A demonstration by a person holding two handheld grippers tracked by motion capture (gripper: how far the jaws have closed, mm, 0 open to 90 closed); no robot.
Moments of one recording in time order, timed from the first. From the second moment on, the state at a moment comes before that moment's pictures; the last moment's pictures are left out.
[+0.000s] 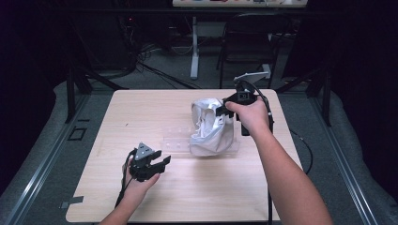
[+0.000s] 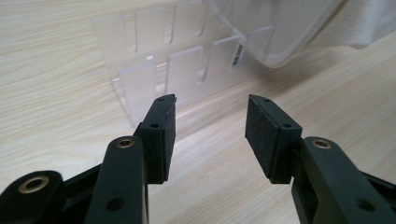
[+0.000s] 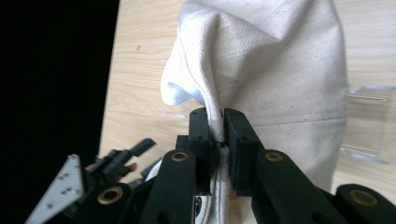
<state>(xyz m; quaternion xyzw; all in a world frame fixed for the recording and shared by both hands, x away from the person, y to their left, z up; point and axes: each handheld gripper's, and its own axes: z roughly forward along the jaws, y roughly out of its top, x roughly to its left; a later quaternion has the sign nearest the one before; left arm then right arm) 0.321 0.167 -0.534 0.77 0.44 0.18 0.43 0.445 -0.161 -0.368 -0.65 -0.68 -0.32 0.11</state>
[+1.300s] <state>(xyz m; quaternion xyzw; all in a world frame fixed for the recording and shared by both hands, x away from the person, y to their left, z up) 0.329 0.168 -0.546 0.79 0.43 0.19 0.40 0.366 -0.204 -0.373 -0.61 -0.72 -0.34 0.08</state>
